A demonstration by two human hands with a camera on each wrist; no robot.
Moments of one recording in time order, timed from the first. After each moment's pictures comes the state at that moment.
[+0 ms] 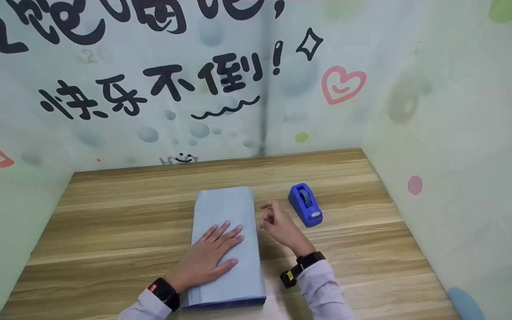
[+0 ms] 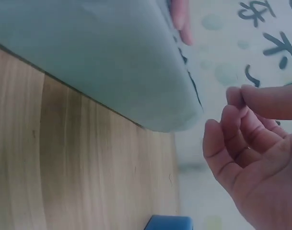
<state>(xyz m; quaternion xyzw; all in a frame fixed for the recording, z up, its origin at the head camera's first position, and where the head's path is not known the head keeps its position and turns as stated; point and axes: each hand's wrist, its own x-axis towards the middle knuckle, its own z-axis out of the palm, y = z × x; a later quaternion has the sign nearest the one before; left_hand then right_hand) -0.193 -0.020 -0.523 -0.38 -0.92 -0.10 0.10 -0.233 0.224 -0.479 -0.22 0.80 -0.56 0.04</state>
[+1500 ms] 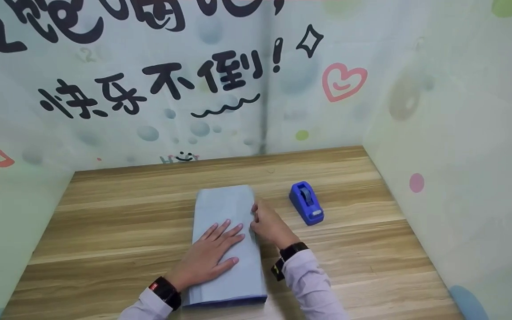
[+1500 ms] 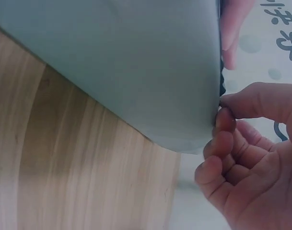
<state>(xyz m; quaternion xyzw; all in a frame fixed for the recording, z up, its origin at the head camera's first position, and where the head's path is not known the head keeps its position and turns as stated) -0.194 -0.019 -0.526 -0.38 -0.92 -0.10 0.10 -0.246 0.190 -0.479 -0.17 0.91 -0.38 0.07</state>
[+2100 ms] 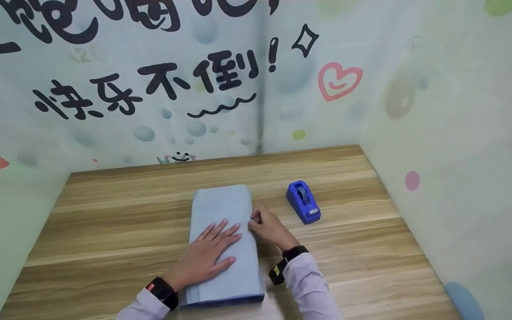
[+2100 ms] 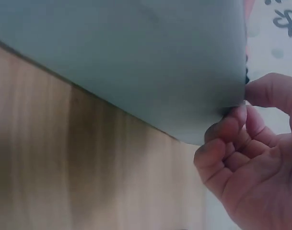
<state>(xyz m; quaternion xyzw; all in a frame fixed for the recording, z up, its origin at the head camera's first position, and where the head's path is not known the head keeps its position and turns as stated) -0.193 -0.018 -0.523 -0.38 -0.92 -0.11 0.09 -0.245 0.203 -0.501 -0.15 0.85 -0.50 0.11</state>
